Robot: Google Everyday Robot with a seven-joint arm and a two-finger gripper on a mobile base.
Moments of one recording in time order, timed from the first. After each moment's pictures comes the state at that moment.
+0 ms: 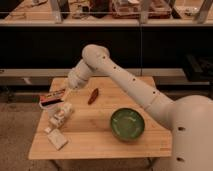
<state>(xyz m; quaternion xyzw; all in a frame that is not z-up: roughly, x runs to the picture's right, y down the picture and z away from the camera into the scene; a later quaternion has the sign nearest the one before) -0.202 0.010 0.691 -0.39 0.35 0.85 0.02</state>
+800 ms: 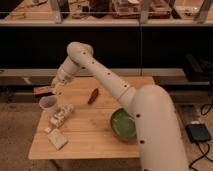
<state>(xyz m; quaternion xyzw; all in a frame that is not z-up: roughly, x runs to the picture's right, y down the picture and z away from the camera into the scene) -0.265 -0.010 0.774 -0.35 0.37 0.86 -0.03</state>
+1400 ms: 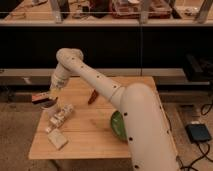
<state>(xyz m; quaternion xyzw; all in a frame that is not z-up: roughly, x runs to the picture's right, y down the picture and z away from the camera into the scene) -0.291 0.019 0.797 -0.30 0.38 0.87 0.00</state>
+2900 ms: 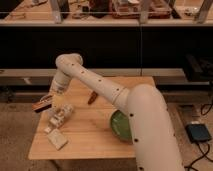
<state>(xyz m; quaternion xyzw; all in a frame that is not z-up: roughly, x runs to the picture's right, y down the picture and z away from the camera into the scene) -0.281 0.037 0.795 -0.30 0.37 0.88 0.00</state>
